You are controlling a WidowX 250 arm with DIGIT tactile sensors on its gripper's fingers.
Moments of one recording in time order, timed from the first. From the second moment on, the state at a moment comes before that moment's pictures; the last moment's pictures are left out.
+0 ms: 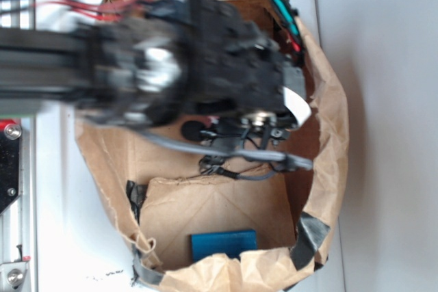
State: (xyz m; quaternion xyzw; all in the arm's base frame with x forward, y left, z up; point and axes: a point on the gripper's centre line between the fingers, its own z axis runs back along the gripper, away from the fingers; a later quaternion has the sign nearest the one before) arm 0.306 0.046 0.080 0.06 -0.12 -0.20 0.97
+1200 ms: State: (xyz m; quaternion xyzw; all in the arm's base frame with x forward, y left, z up) arm 0.276 0.027 0.186 0.06 -0.12 0.12 0.98
